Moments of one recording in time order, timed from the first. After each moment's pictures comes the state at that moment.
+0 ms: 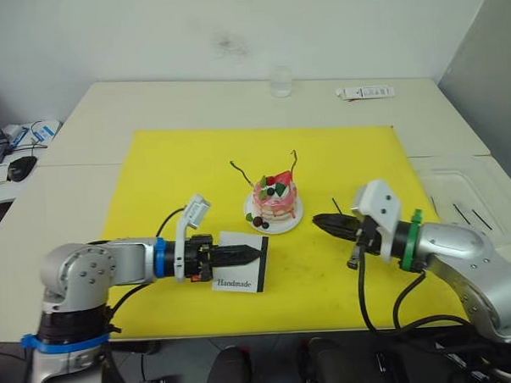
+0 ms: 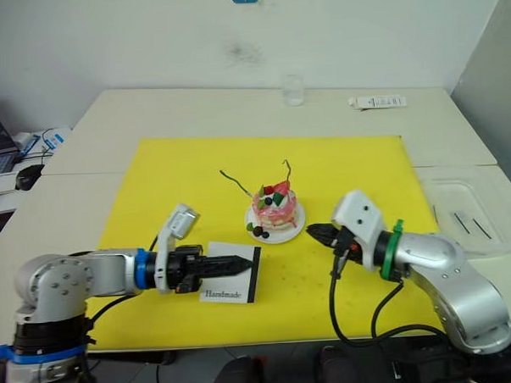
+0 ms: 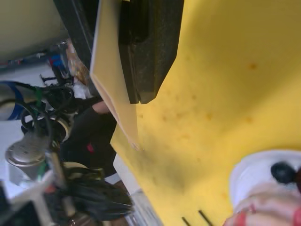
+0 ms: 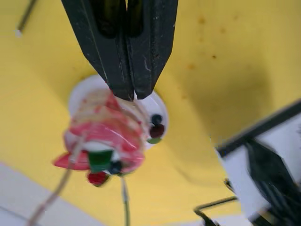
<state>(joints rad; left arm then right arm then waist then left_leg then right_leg) -0.38 0.67 0.19 -0.28 -1.08 1.44 -0.84 -0.21 -0.57 -0.01 -0.73 0.32 0.85 0.72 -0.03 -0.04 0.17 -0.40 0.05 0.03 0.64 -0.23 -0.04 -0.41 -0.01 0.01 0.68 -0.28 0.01</state>
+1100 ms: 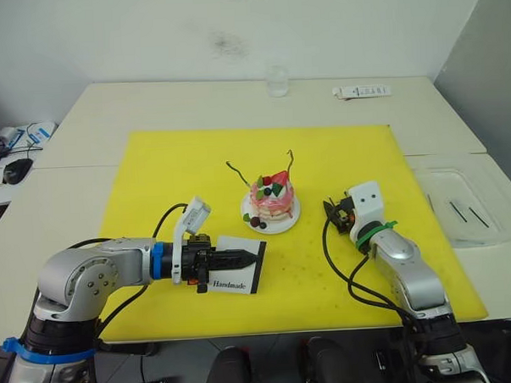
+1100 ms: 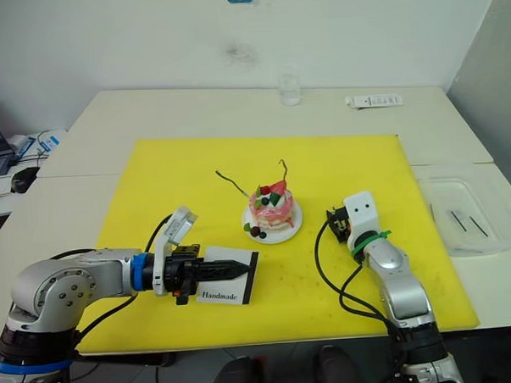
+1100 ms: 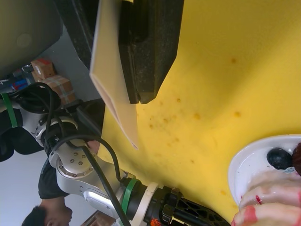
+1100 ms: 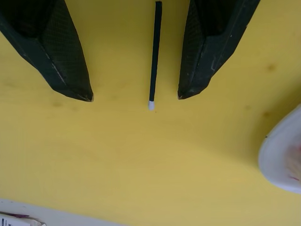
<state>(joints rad) -0.33 0.74 0.06 -0.31 -0.96 1.19 -0.94 -0.26 -0.20 0.06 -0.13 0.04 0.47 0.21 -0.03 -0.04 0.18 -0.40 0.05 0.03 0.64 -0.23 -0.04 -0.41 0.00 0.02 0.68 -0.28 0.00</state>
